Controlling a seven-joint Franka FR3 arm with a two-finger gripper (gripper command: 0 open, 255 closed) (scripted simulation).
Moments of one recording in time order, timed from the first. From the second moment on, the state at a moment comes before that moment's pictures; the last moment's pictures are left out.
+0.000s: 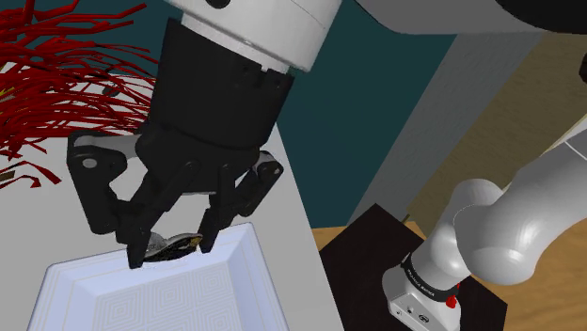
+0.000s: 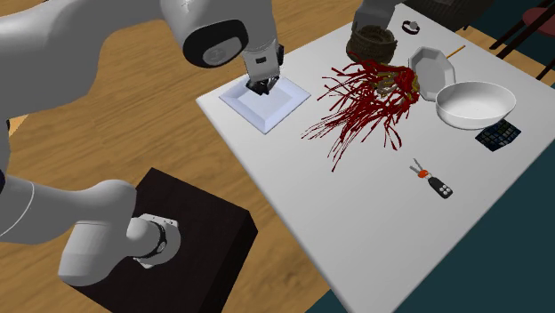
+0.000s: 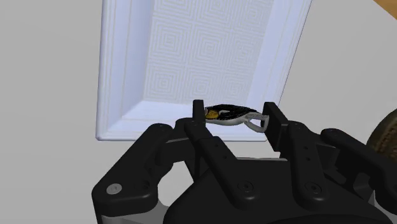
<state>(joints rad) 0.37 -0.23 0.63 -1.90 0.35 1.98 1.09</state>
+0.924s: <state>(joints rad) 0.40 -0.19 0.71 -2.01 0.34 2.14 1.16</state>
